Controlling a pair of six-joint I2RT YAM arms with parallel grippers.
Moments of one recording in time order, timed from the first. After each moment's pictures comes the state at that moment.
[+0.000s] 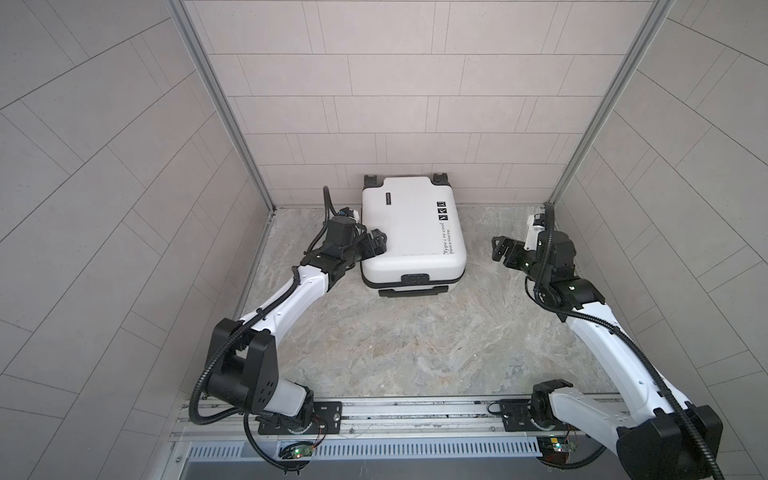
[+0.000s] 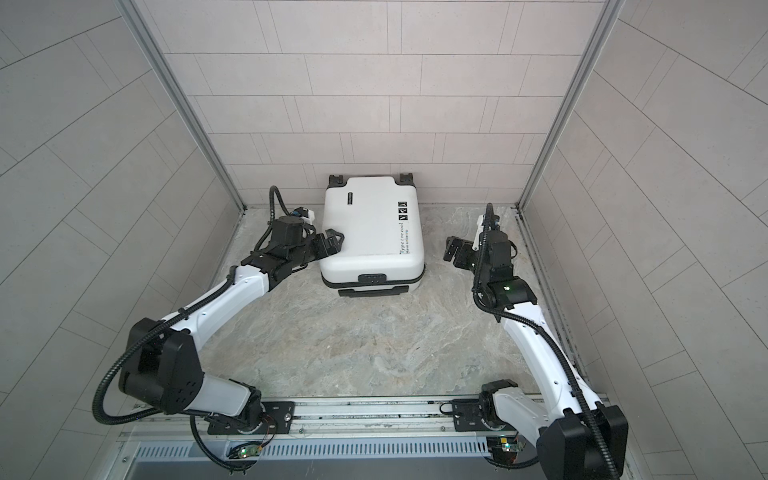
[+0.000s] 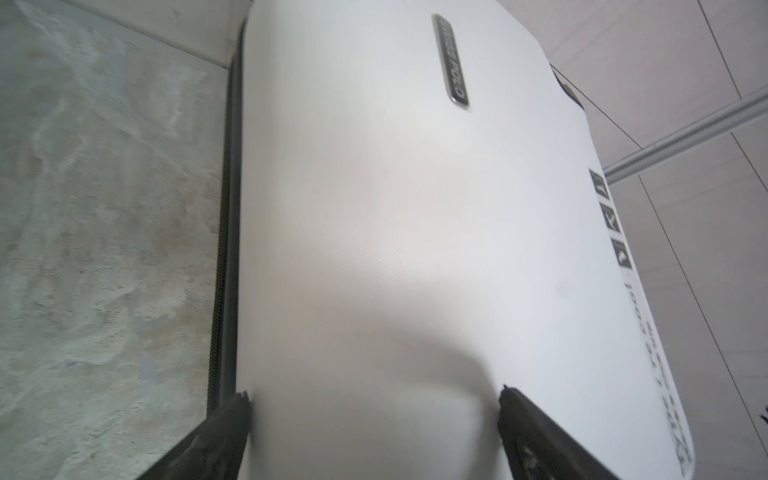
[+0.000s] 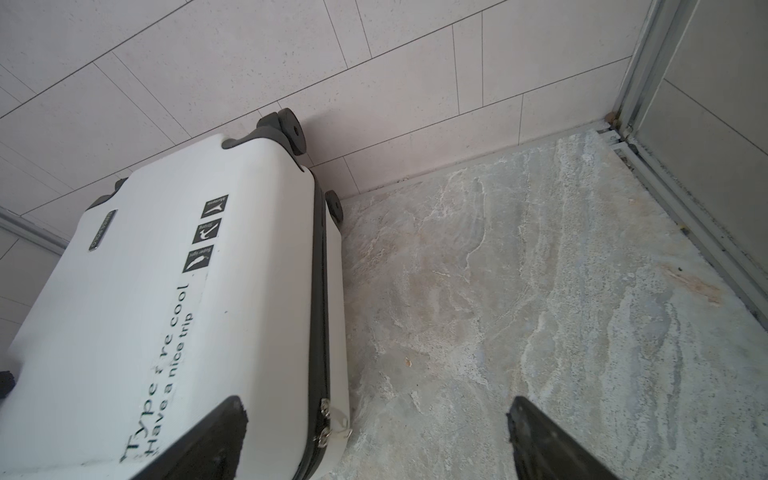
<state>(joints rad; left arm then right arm) -0.36 1.47 1.08 -0.20 0.17 -0.58 0.12 1.05 0.92 -0.30 0.03 0.39</state>
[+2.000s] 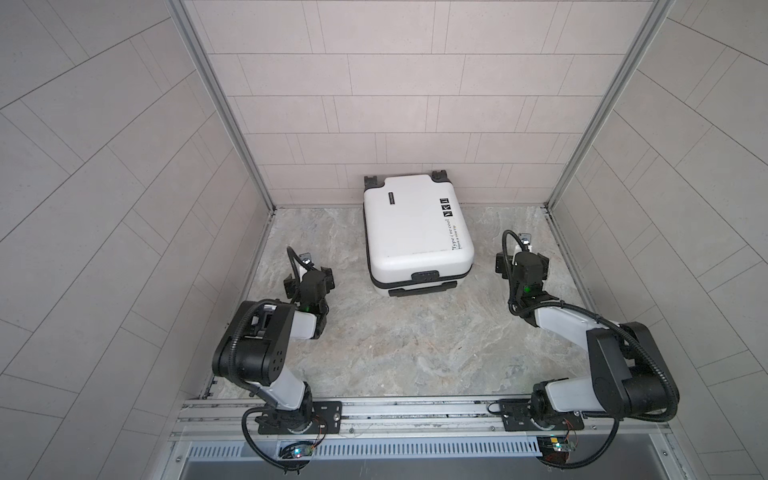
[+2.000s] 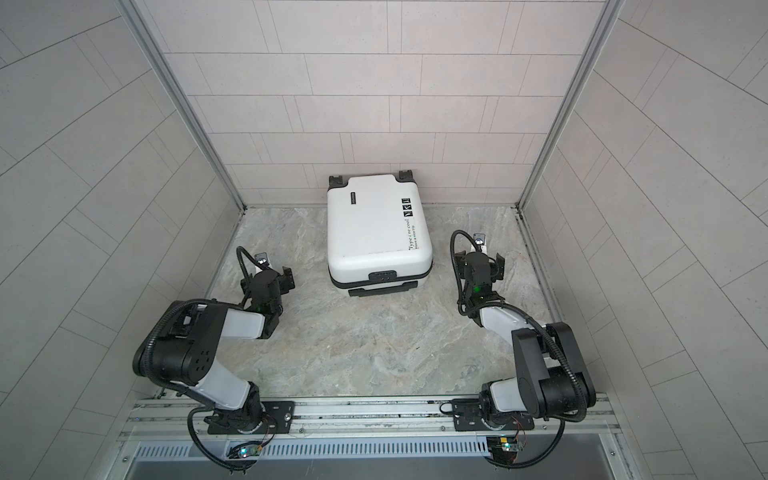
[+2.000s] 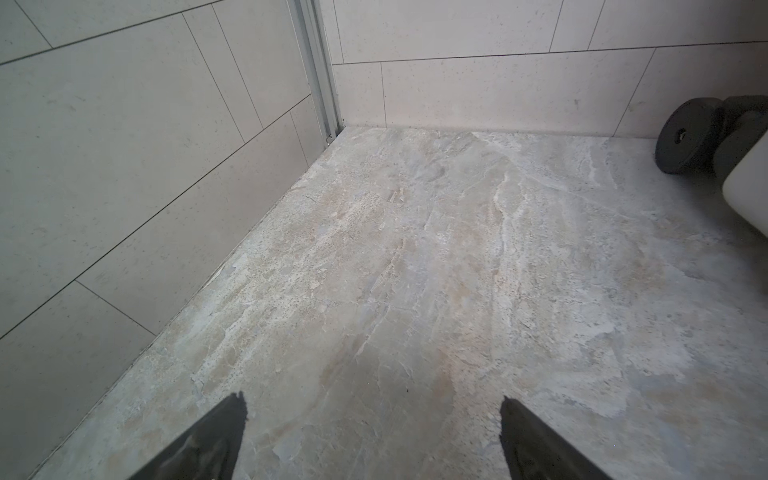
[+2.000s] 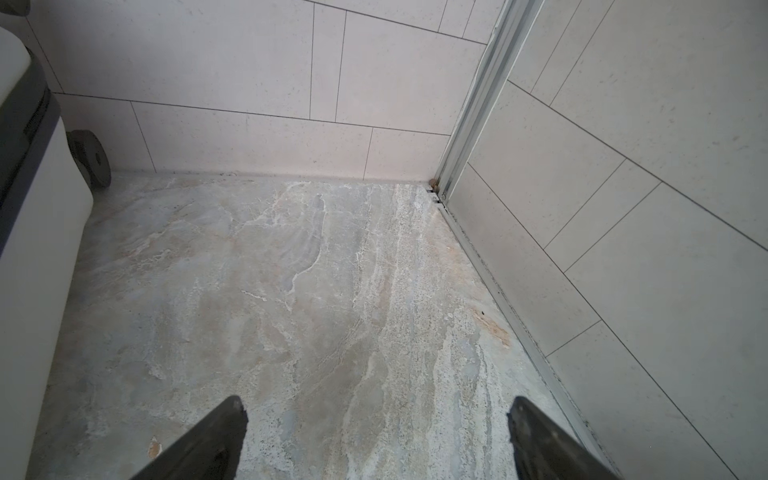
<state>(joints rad) -0.10 1.60 0.40 0.82 -0.51 -0.06 0.10 1.37 0.56 0.45 0.48 -0.03</state>
